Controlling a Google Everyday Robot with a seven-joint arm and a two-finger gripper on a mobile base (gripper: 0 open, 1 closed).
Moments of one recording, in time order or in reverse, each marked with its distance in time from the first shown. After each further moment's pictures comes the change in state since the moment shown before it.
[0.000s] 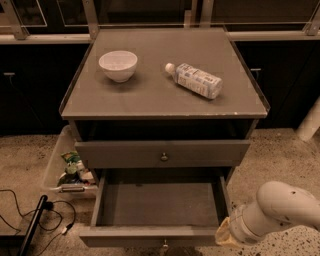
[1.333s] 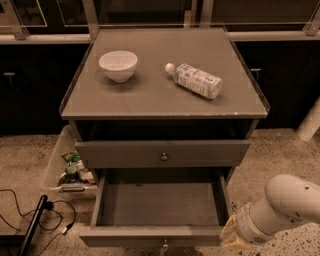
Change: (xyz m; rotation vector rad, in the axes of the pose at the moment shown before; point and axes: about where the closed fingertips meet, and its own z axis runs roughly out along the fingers) arm -0.010 0.013 -0.037 -0.023 0.007 -0.028
